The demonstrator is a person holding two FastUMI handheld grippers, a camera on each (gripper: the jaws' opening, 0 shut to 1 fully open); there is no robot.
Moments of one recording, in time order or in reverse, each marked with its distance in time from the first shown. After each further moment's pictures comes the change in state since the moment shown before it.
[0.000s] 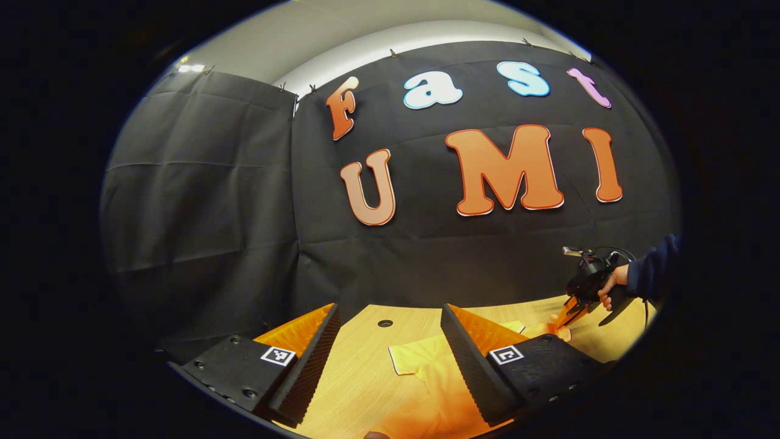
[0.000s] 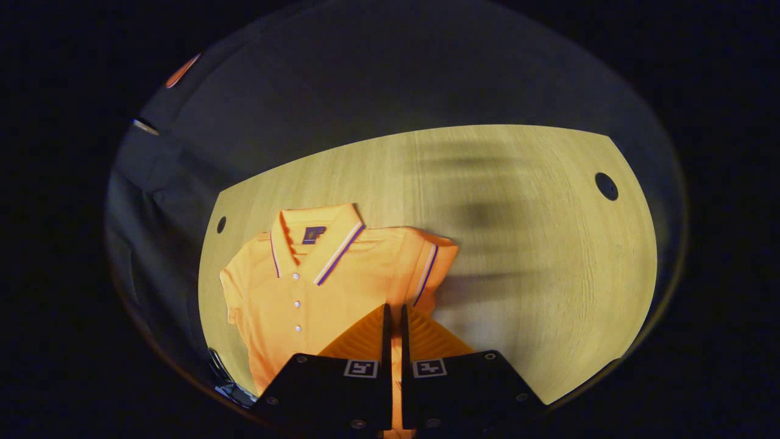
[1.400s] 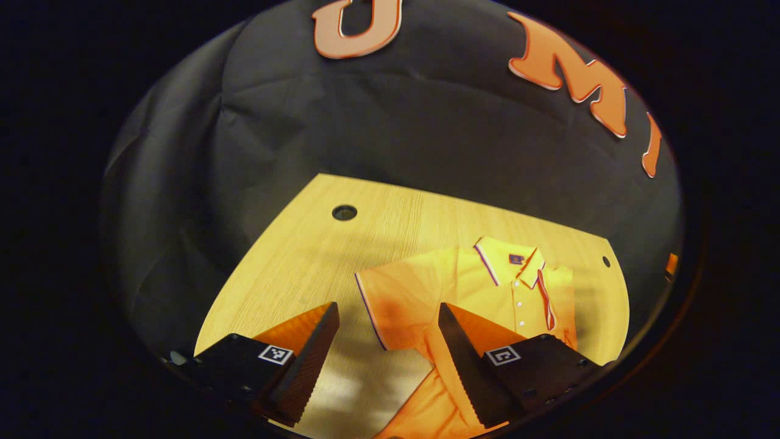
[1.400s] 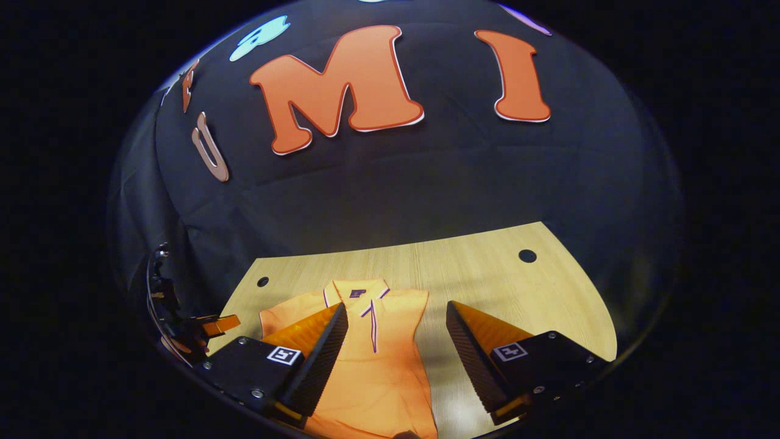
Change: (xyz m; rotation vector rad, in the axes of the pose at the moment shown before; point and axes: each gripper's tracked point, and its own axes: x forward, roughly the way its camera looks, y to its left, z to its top) left arm 0.240 -0.008 -0.222 -0.128 0.822 -0.273; right arm -0.223 0.022 -0.030 -0.015 -0.634 -0.170
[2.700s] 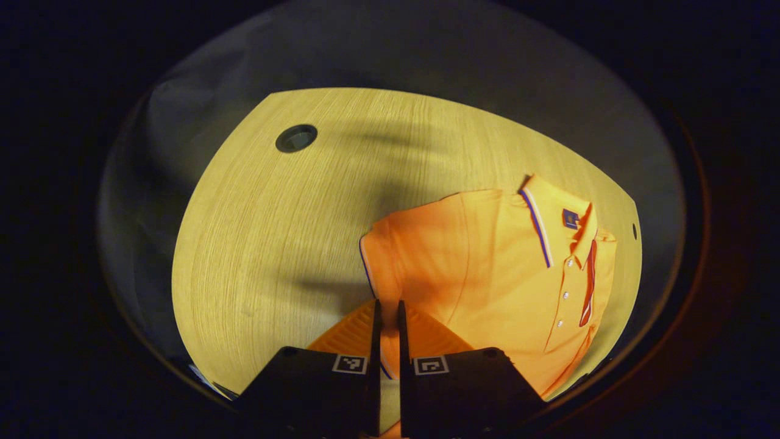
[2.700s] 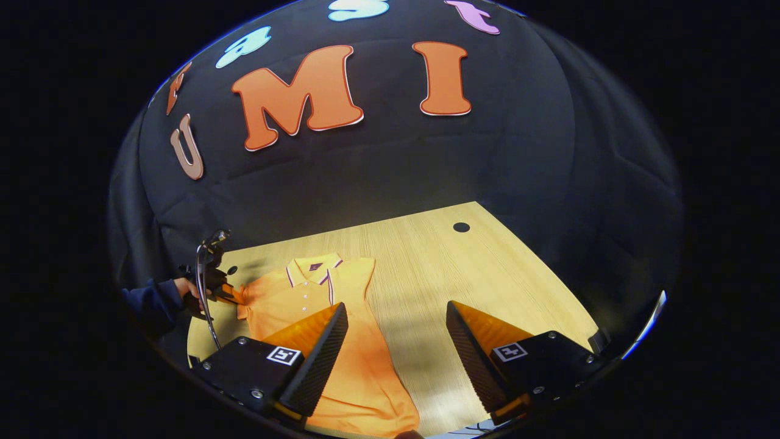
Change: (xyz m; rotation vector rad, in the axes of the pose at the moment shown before) left arm 0.112 -0.020 -0.016 0.085 0.380 -0.019; right arm -0.090 -0.060 -0.078 0.050 0.007 -0.175
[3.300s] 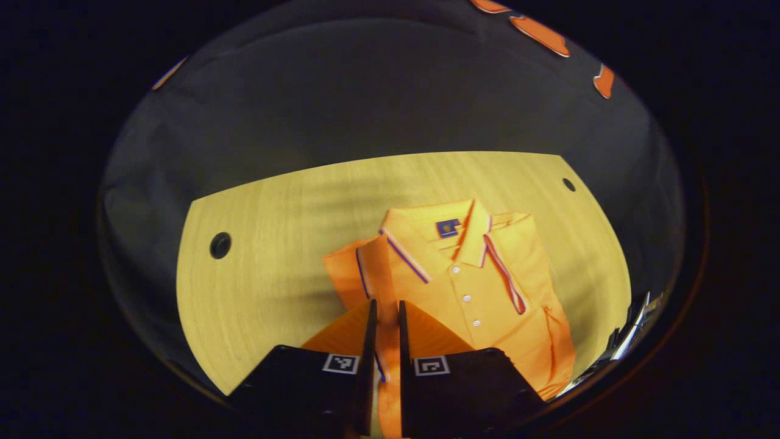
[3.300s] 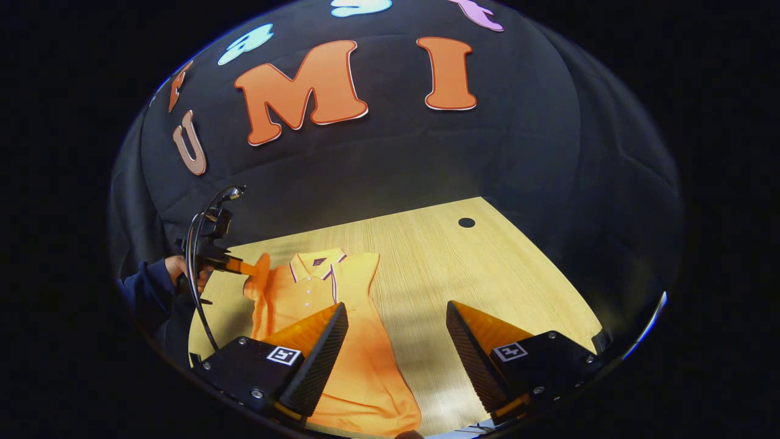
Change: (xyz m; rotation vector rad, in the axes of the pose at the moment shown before) left arm -0.058 -0.147 0.026 0.370 -0.173 -0.215; right arm 0.000 0.006 -0.005 -0.009 0.019 0.010
